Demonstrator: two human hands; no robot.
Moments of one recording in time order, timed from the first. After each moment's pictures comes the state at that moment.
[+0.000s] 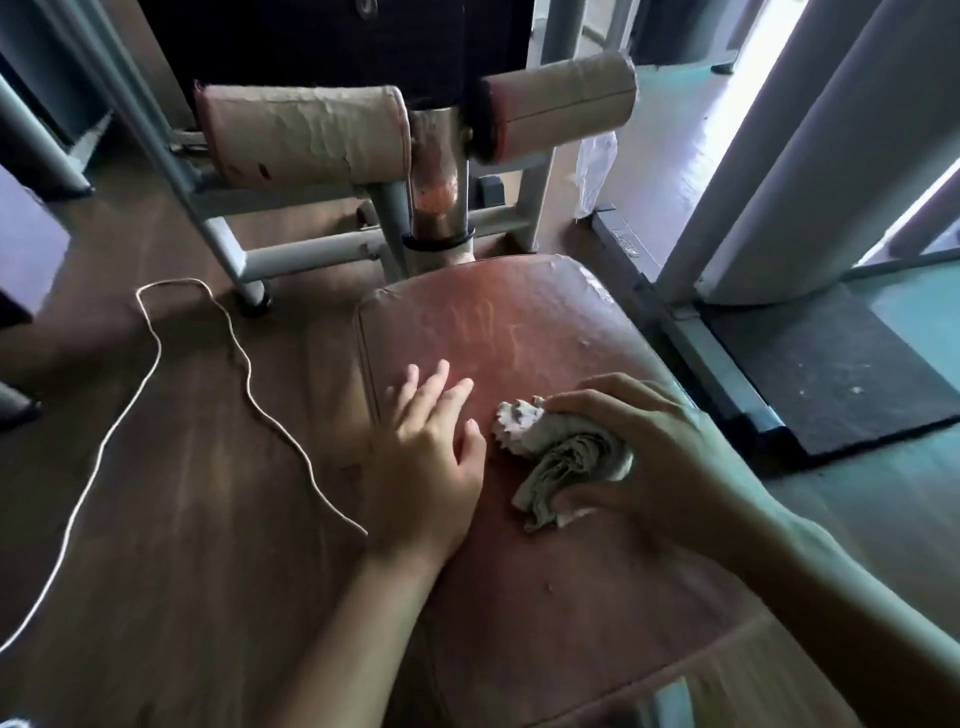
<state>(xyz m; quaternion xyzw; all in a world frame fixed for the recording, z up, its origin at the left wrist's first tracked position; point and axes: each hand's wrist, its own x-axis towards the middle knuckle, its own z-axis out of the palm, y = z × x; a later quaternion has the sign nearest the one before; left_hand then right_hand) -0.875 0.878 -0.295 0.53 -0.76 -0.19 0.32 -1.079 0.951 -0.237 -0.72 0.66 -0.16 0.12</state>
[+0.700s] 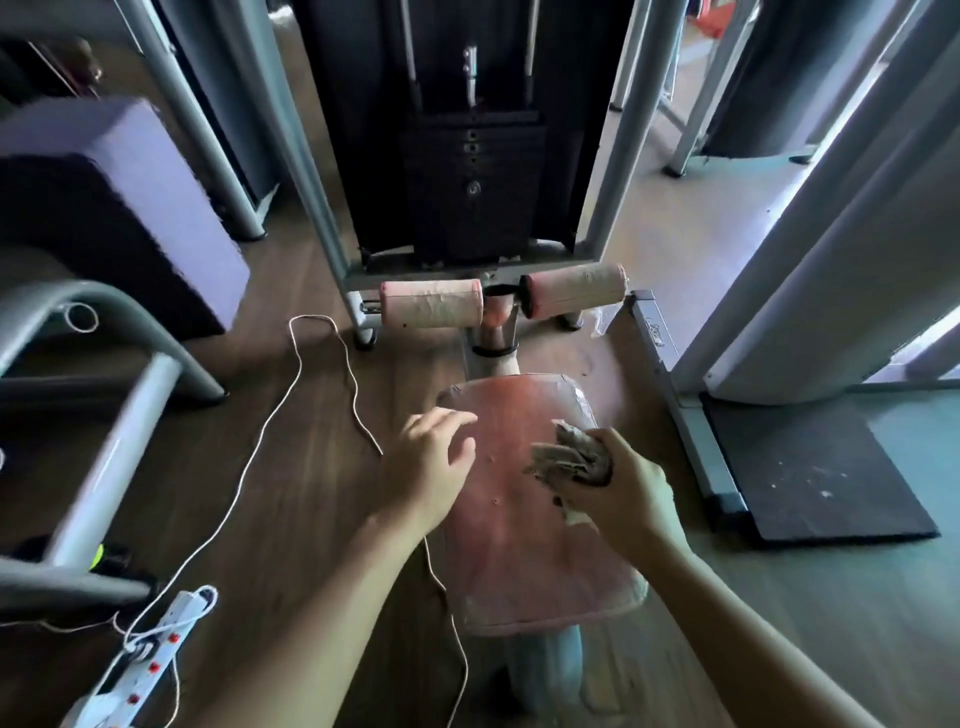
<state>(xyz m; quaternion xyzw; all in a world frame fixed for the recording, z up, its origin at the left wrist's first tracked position) -0.842 0.916 -0.035 0.59 -0.74 -0.20 0.25 -1.061 0.983 -0.015 -0.51 0.76 -0.28 0.28</state>
